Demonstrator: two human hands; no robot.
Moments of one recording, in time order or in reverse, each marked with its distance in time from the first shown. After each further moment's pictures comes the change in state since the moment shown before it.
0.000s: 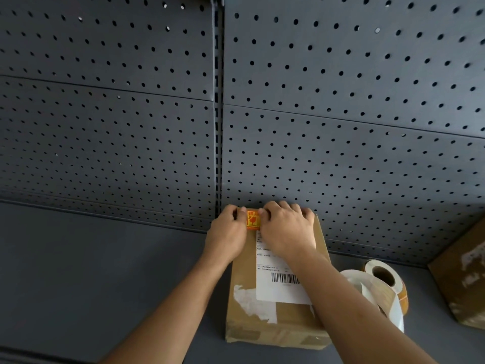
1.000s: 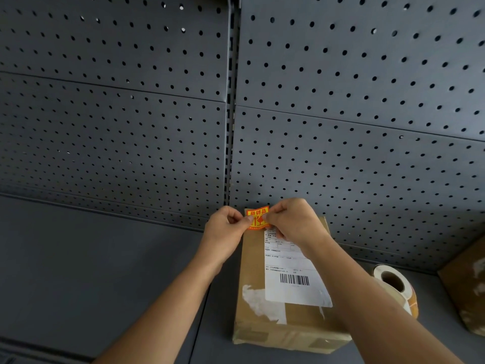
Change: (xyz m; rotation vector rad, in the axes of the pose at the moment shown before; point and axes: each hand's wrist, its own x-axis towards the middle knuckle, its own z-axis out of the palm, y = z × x) left_hand -0.006 -0.008 -0.022 -0.274 -0.030 -0.047; right_hand 0.010 -0.007 -0.027 0.674 -0.233 0.210
